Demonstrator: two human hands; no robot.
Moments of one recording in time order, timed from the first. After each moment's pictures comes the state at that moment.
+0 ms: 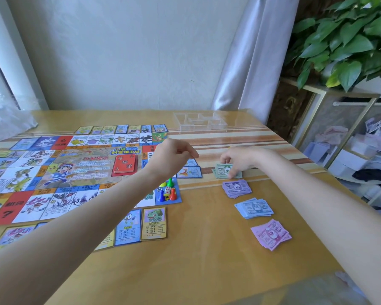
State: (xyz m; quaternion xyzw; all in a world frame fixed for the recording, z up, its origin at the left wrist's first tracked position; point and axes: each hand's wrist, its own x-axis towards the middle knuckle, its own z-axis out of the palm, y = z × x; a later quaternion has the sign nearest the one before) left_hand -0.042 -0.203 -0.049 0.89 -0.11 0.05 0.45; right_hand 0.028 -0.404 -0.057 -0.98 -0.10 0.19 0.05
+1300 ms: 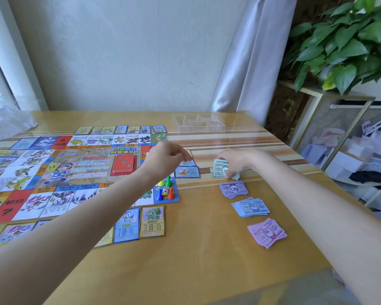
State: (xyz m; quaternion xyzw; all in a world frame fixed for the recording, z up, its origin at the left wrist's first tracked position) left_hand -0.041 -0.196 -0.055 0.88 -0.09 0.05 0.46; right_hand 0.026 -0.398 -0.059 -0.98 -0.10 0.19 0.02
